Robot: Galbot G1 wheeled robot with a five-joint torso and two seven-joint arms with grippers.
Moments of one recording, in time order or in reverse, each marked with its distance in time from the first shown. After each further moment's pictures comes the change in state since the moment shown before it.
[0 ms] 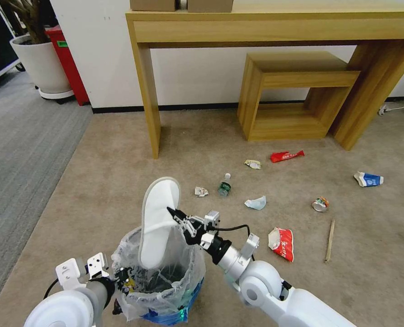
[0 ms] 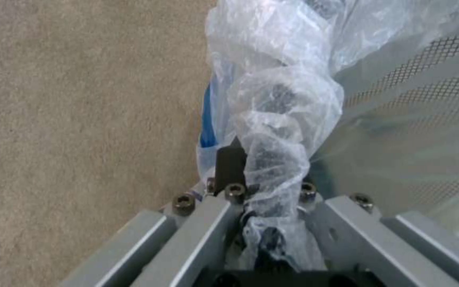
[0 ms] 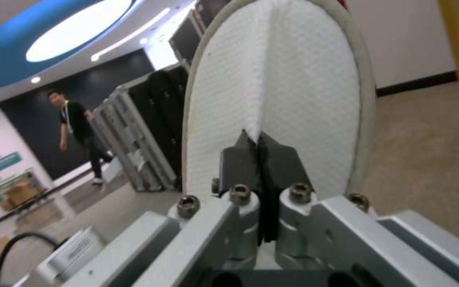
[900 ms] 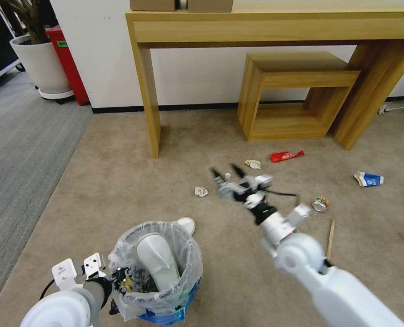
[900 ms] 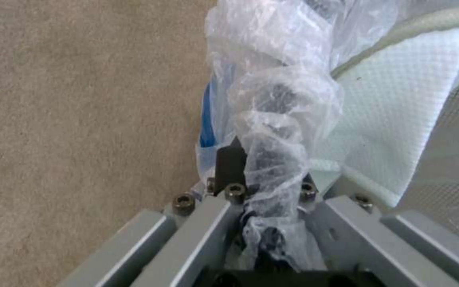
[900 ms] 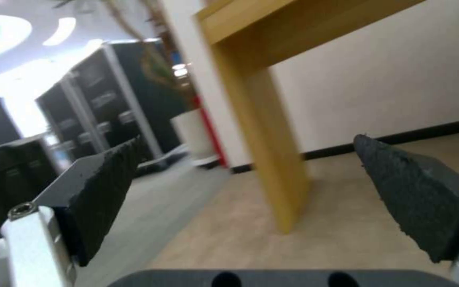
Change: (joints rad) left arm 0.013 0.001 -0.028 -0.016 -0.009 0.000 -0.003; right arm -0.090 -0.088 0.465 0.071 0.073 -0.026 0.180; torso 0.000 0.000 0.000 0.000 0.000
